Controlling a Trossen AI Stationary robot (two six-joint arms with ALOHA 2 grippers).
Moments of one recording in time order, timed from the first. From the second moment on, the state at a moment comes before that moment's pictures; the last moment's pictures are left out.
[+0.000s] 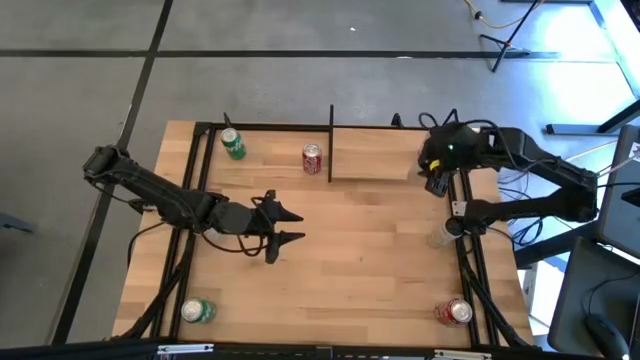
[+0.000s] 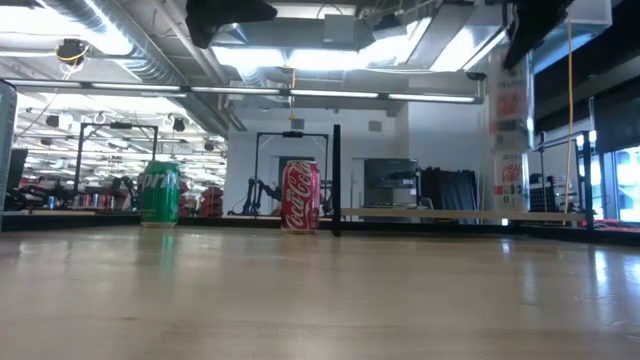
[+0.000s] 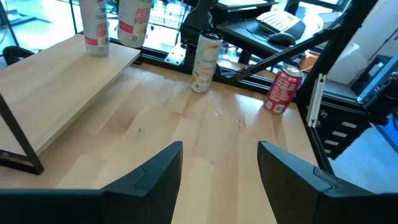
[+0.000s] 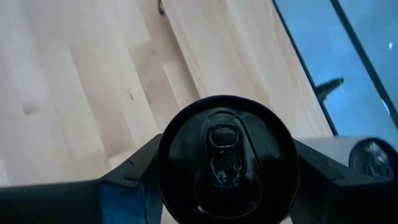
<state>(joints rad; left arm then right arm) -0.34 1.22 0.80 0.08 -0.41 -0.38 -0.32 1.01 1.28 -1.29 0.15 -0.04</state>
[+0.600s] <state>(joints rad) -0.32 1.22 0.80 0.08 -0.41 -0.38 -0.74 1.01 1.02 -1.13 0.04 -0.32</state>
